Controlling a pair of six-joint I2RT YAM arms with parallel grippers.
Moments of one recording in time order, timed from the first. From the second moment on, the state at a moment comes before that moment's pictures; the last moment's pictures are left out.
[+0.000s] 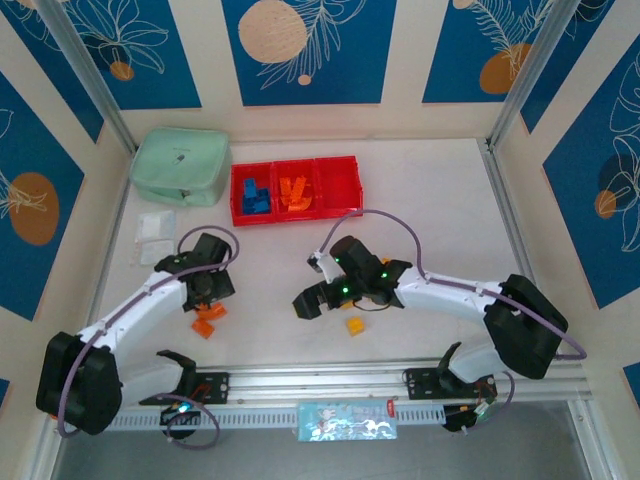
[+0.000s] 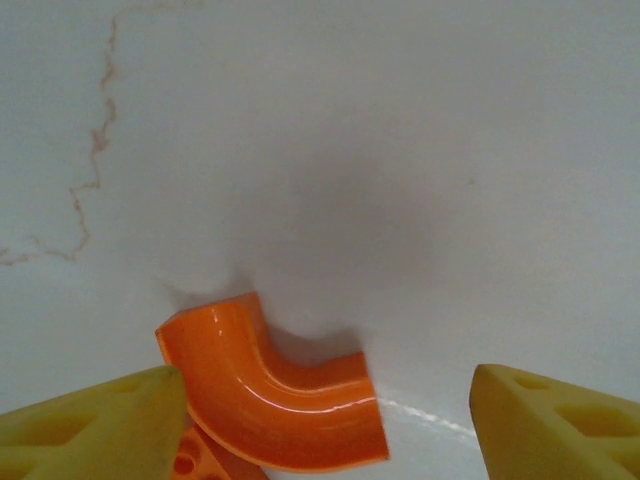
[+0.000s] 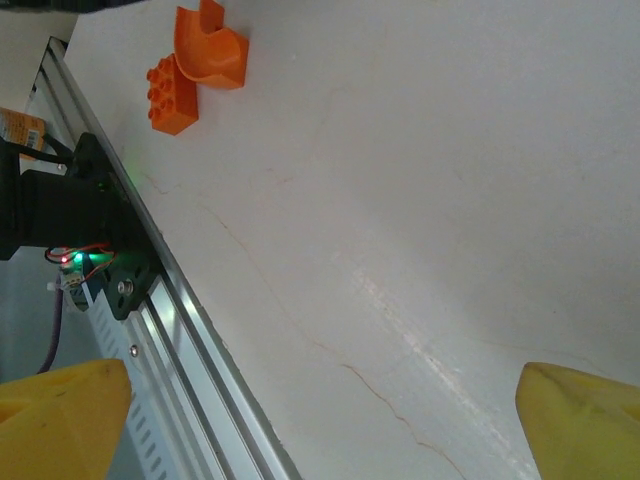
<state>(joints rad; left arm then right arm) -0.37 1.14 0.68 -0.86 -0.23 -0.77 0.87 1.41 0.76 -0.20 -0.47 0.45</state>
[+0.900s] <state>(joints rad) -0.26 1.23 0.57 -0.66 -0.17 -0.78 0.87 1.44 0.79 -0.20 -0.46 0.46</state>
